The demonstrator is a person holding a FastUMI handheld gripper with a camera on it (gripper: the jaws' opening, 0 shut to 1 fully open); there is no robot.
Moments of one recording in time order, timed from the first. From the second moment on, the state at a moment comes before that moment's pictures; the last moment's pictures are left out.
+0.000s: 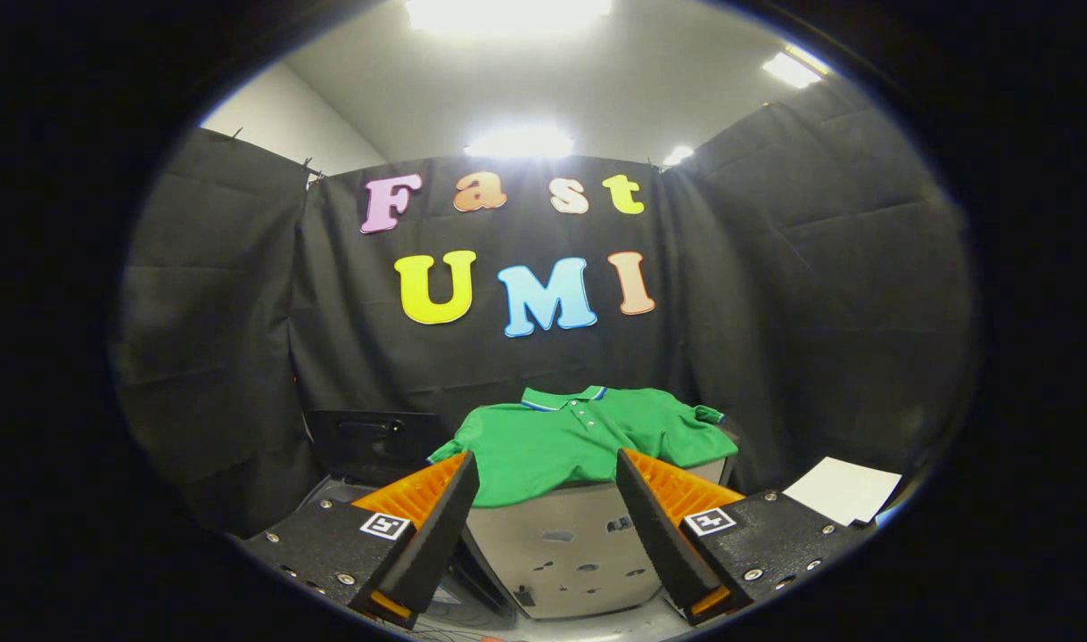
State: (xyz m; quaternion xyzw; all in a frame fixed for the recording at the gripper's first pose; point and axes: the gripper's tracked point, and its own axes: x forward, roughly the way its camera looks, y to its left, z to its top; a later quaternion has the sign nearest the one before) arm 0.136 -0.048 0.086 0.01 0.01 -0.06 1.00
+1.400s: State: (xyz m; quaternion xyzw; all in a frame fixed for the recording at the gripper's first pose) arm 0.394 -0.113 0.012 -0.04 0.28 -0.03 0.96
